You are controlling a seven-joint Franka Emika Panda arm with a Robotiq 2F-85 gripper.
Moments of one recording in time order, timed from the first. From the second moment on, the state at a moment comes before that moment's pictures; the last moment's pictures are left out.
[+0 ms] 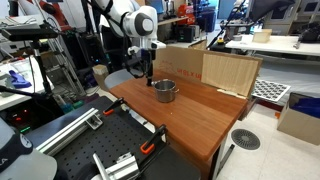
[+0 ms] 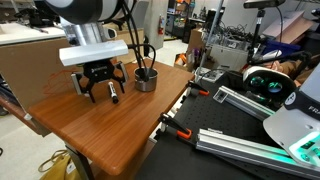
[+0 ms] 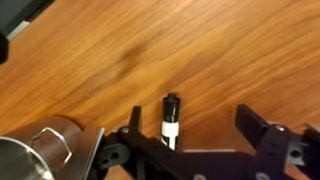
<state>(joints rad) 0.33 0.63 -0.02 -1.89 0.02 2.30 0.84</state>
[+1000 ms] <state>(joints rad) 0.33 0.35 0.00 -2.09 0.03 2.34 0.78</state>
